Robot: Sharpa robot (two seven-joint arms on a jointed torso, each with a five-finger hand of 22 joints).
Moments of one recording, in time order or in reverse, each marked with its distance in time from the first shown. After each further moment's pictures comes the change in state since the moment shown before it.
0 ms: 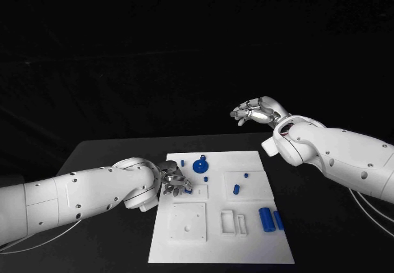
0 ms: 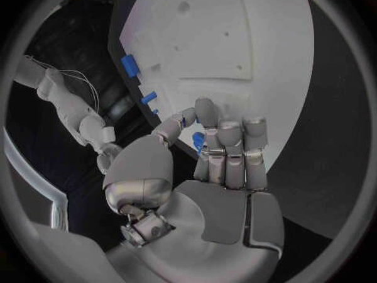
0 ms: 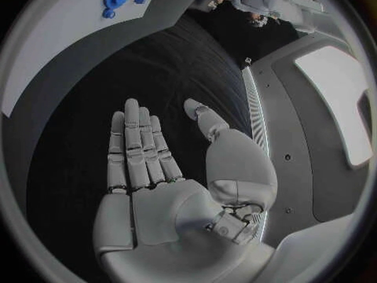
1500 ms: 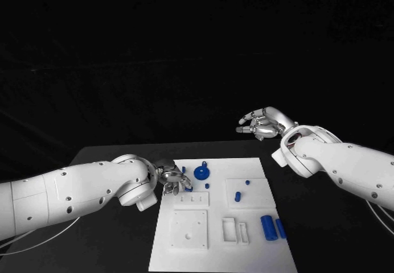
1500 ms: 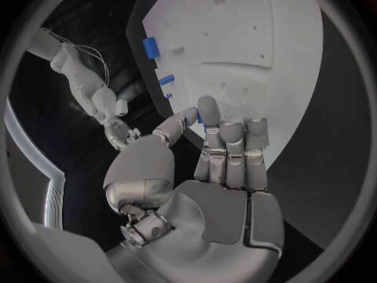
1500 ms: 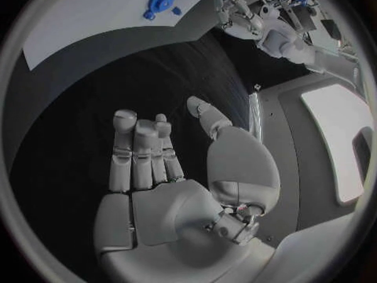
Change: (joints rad) left arm 0.056 -0.042 0.000 0.024 0.157 0.023 0.034; left_hand 0.025 0.015 -0.011 -0.006 0.006 -0.013 0.012 0.016 -0.054 -0.006 0.006 -0.012 -0.034 -0.014 0.015 -0.019 0.002 -0.016 -0.016 0.005 -0.015 0.001; right arm -0.011 -0.049 0.000 0.038 -0.265 -0.035 -0.068; right_hand 0.037 -0.056 -0.002 0.054 -0.039 0.045 -0.066 -0.024 0.003 0.099 -0.093 0.605 0.818 0.200 -0.157 0.826 0.384 -0.025 0.483 -0.235 0.509 0.238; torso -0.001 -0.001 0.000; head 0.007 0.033
